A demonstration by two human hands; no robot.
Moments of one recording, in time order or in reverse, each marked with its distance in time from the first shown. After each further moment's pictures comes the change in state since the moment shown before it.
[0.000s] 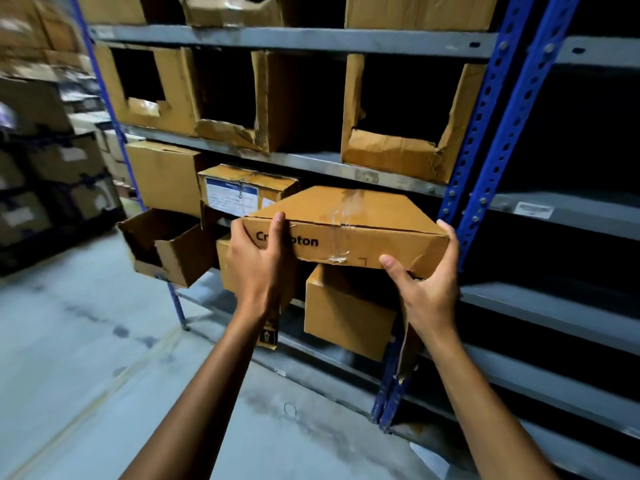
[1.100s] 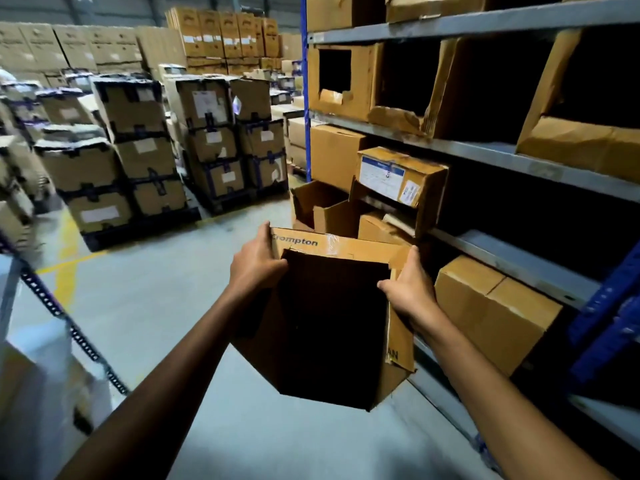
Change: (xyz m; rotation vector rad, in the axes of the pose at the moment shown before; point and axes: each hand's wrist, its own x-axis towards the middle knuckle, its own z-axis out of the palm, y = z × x) left_hand -0.031 -0.051 -0.239 0.813 -0.087 -0.323; right_hand -0.092 -0.045 0.143 -0.238 -0.873 0.460
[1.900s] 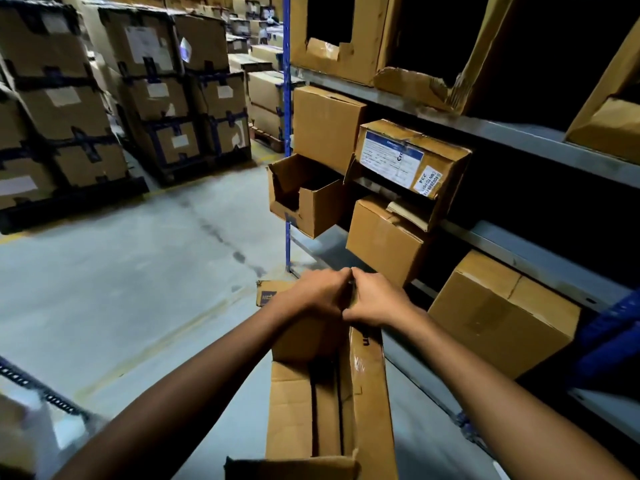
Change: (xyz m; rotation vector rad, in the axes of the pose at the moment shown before) left_hand 0.133 -0.026 0.119 0.371 -0.497 0.773; right_hand 0.128 -0.026 0.129 -0.751 -0.239 -0.179
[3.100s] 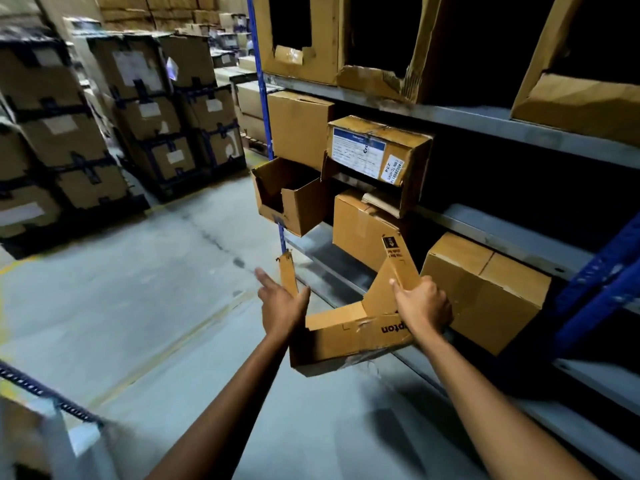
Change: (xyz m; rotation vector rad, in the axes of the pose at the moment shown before) left_hand -0.034 0.069 0.049 -0.801 0.498 -0.882; right_hand -0.051 0.128 0.033 0.354 0.663 0.648
